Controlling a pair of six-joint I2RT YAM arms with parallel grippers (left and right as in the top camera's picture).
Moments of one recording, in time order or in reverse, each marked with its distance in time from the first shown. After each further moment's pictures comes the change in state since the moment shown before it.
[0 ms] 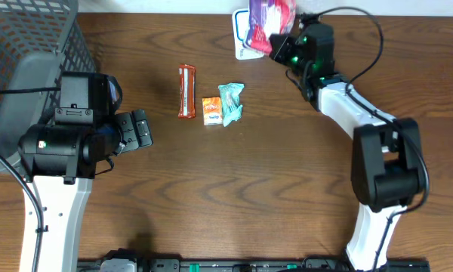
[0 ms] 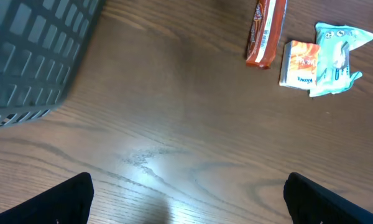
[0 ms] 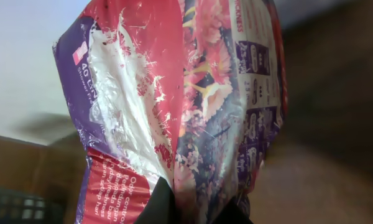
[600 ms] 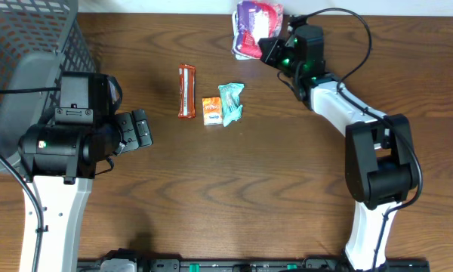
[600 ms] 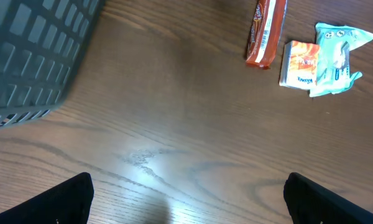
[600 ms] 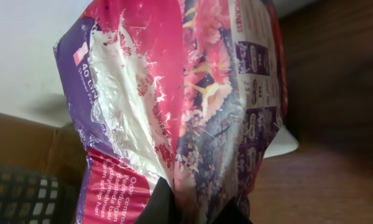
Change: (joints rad) left arm 0.000 0.000 0.000 0.000 0.000 0.000; right arm 0.037 0.029 0.034 -0.011 -0.052 0.012
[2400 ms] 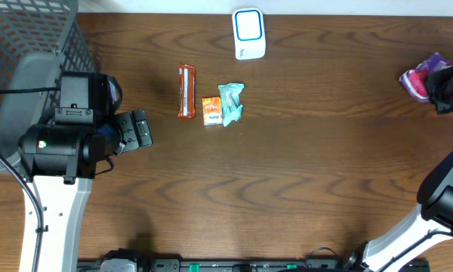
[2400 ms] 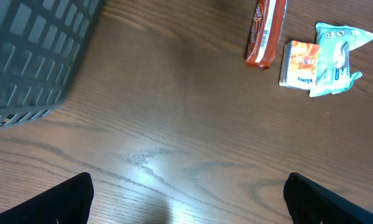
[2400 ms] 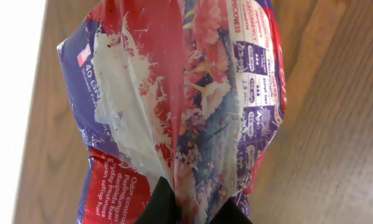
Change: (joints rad) left arm 0.000 0.000 0.000 0.000 0.000 0.000; right arm -0.769 -0.114 0.115 -0.735 0.239 0.095
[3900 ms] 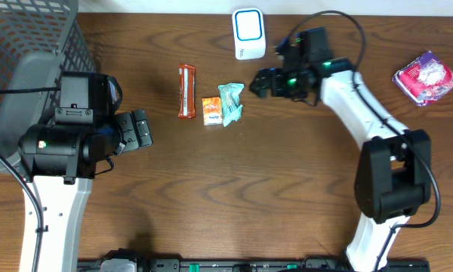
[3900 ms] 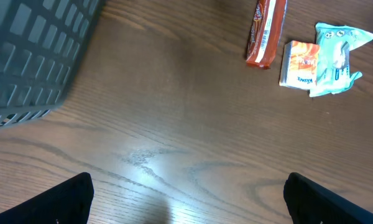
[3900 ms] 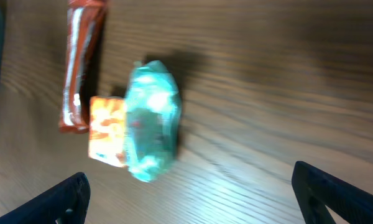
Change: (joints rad) left arm 0.000 0.000 0.000 0.000 0.000 0.000; right arm 0.777 0.000 0.000 -0.122 -0.373 -0.570
